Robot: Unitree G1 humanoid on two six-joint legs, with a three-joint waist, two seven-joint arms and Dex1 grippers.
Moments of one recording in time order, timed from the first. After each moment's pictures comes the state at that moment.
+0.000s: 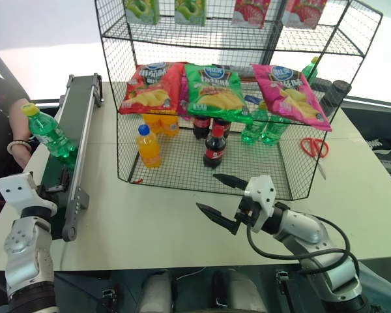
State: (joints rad) left arm -0.03 0.41 0.53 0.13 -0.38 0.02 -0.22; right arm 0.02 -0.44 0.17 -0.55 0.37 0.32 0.68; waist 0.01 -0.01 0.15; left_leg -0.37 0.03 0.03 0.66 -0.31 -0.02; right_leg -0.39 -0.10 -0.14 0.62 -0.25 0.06
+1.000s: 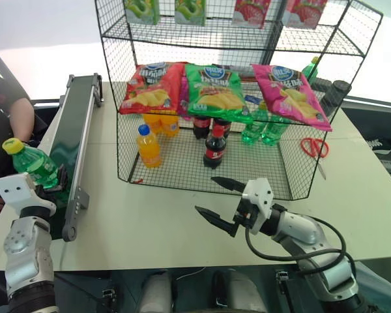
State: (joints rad) left arm -0.03 0.41 0.53 0.14 -0.38 0.01 -0.23; right arm 0.02 -0.43 0.19 -0.50 0.36 0.28 0.70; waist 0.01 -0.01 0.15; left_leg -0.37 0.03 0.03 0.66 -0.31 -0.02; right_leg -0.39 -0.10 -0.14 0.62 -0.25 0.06
